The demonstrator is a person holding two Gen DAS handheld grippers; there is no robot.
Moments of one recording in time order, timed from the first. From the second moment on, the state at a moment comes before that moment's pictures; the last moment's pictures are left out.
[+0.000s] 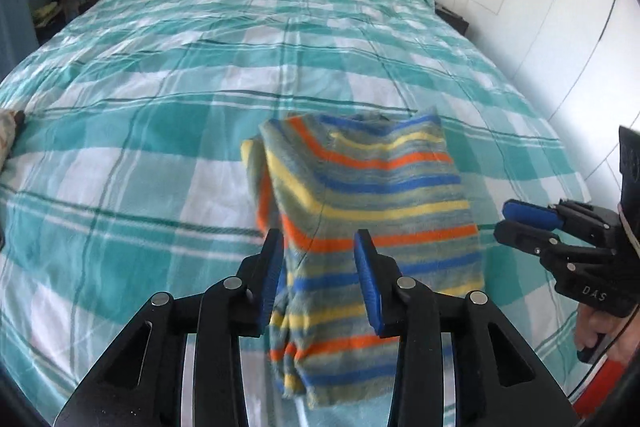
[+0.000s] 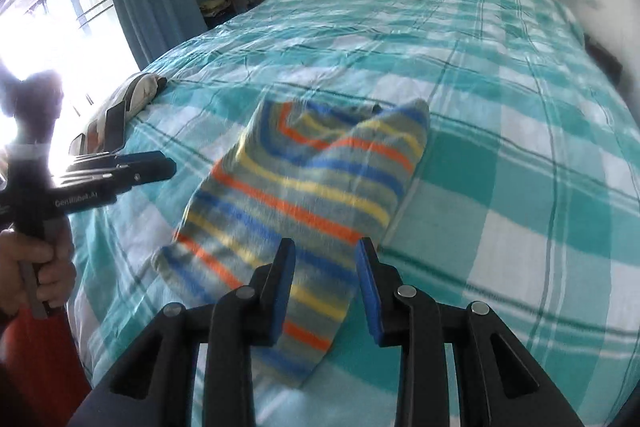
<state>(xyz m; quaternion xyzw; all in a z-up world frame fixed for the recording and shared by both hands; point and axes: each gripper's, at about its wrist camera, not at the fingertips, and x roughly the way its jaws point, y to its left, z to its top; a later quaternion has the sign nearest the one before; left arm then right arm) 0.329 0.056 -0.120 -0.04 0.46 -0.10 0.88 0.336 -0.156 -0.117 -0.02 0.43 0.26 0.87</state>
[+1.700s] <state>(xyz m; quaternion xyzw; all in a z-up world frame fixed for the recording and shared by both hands) 0.144 0.057 -0.141 0.03 0.50 0.00 0.86 0.130 -0.204 -0.158 0.08 0.45 0.10 0.88</state>
